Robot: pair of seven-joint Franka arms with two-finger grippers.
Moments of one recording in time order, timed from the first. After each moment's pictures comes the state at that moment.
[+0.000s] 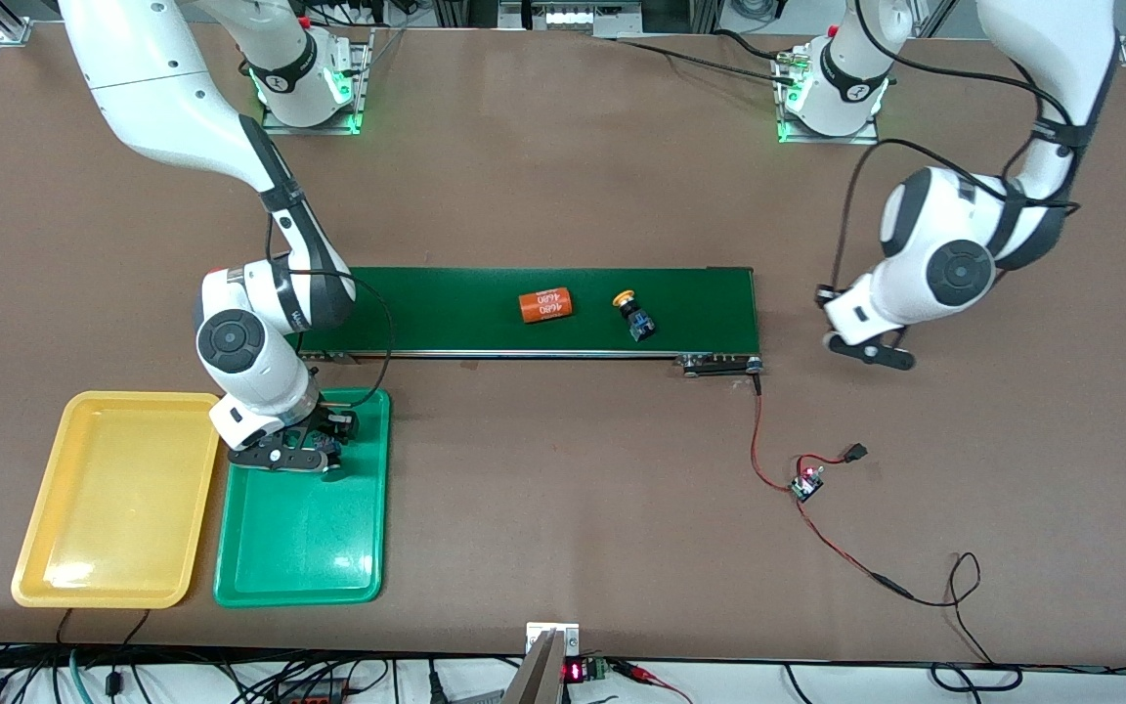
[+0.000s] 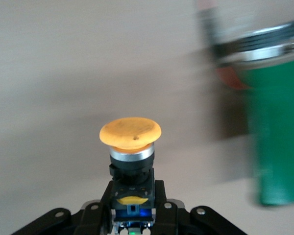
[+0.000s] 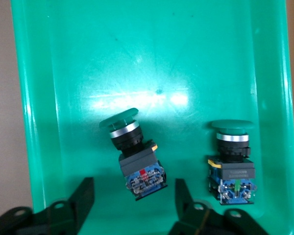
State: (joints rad) left arm 0.04 0.26 -0.25 -2.16 -0.02 2.14 0.04; right arm 0.26 0.67 -0.03 -1.68 -0.15 2.46 0.39
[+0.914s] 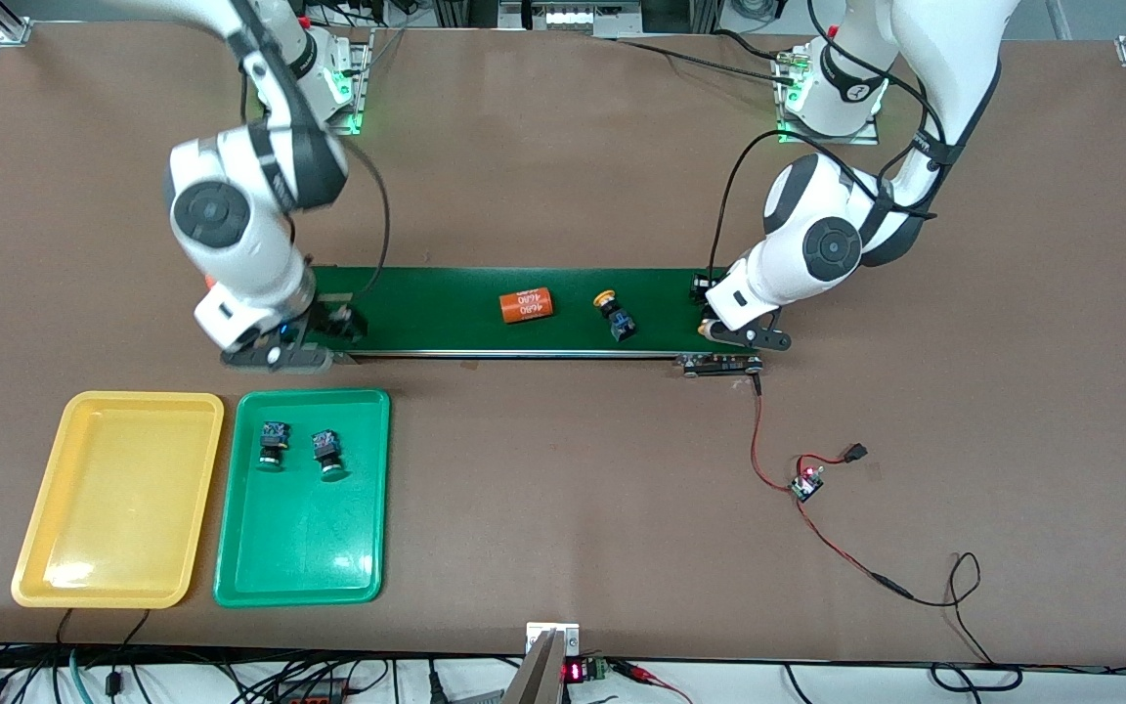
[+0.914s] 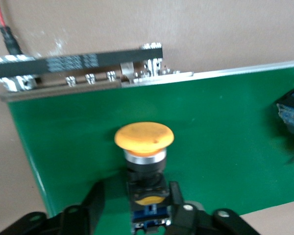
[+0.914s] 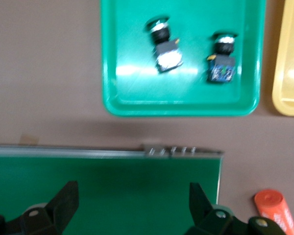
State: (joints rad) left arm -0.04 0.35 -0.41 -2.14 -0.18 2.34 -0.21; right arm 0.27 0.18 0.10 -2.06 -0.14 2.24 0.40
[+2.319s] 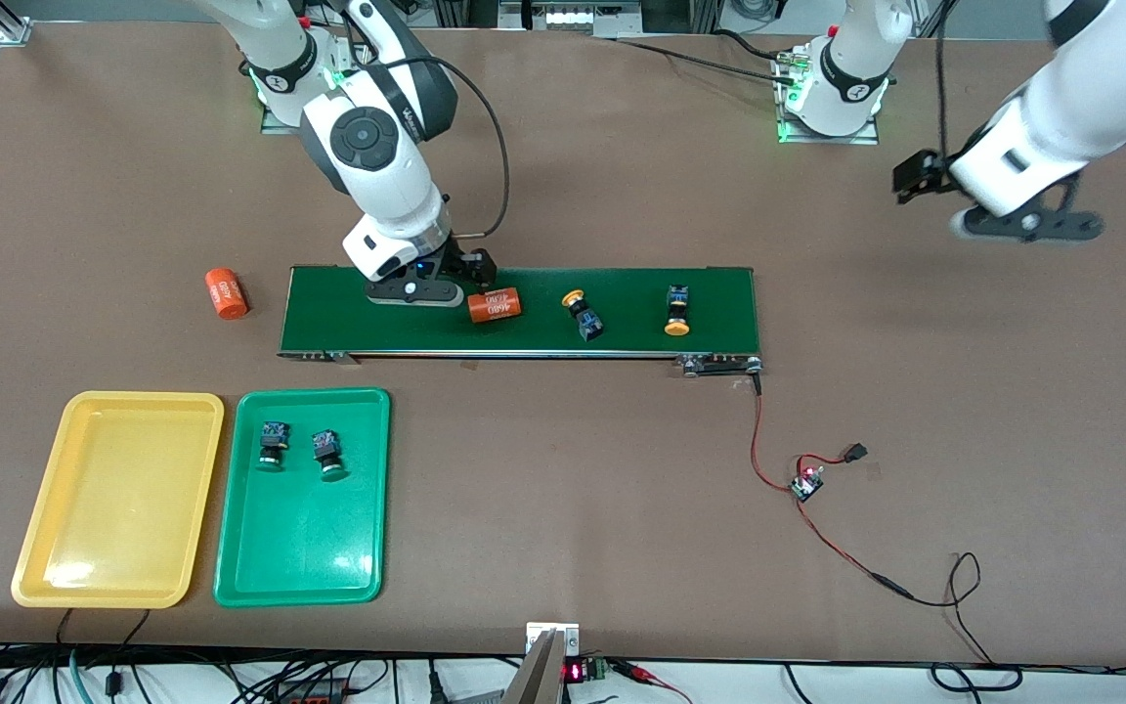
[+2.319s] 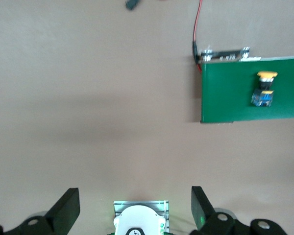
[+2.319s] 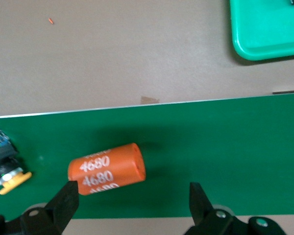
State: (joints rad) left arm -0.03 -0.09 -0.11 -1.72 0.00 1.44 -0.11; right arm 0.44 0.26 0.19 -2.02 -0.02 2.37 0.73
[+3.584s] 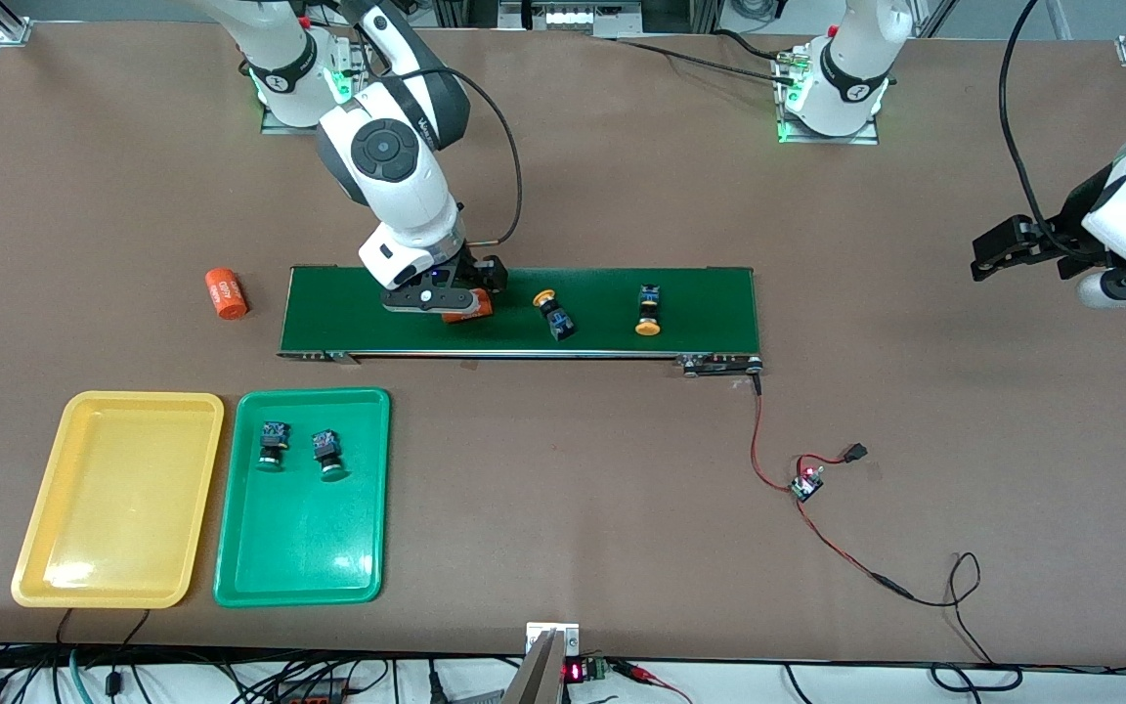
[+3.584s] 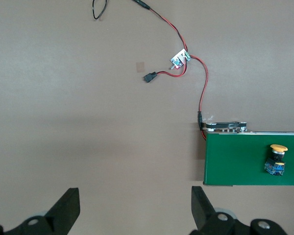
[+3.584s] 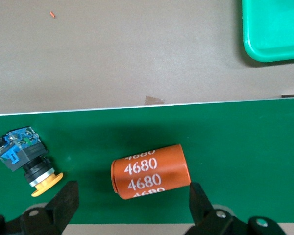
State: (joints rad) left arm -0.01 0.09 -0.05 -1.51 0.00 1.57 -0.09; right arm 0.46 0.29 0.19 -2.00 -0.05 2.36 0.73
